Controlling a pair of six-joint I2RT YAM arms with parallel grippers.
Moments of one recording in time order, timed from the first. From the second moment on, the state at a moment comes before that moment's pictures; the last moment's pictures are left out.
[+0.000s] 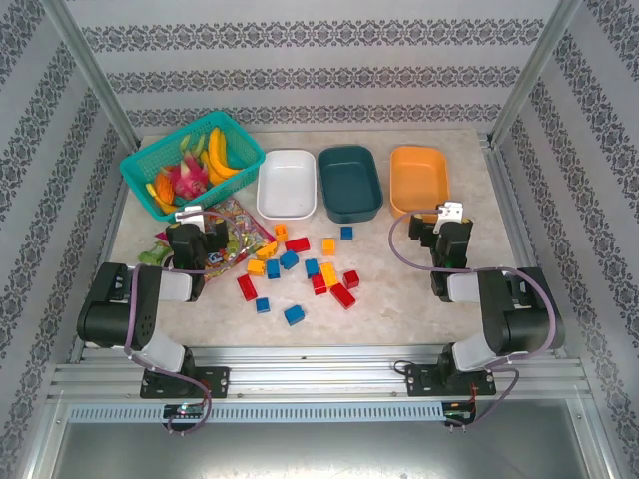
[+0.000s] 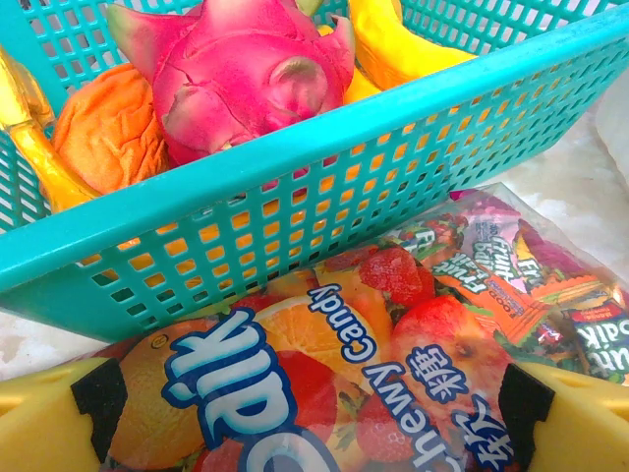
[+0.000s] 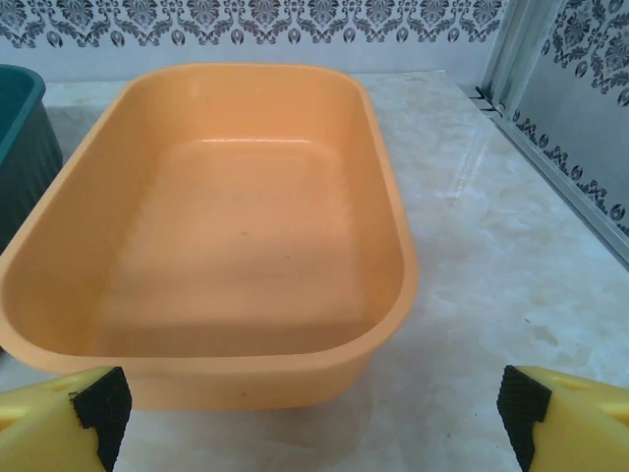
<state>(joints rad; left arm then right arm) -0.03 1.56 0.39 0.77 -0.23 -0.05 0.04 1.50 0.36 0.82 0.17 0.05</state>
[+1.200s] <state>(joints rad) -0.32 0.77 0.69 -0.03 -0.50 -0.13 0.27 0.98 1.02 -0.10 0.31 0.23</state>
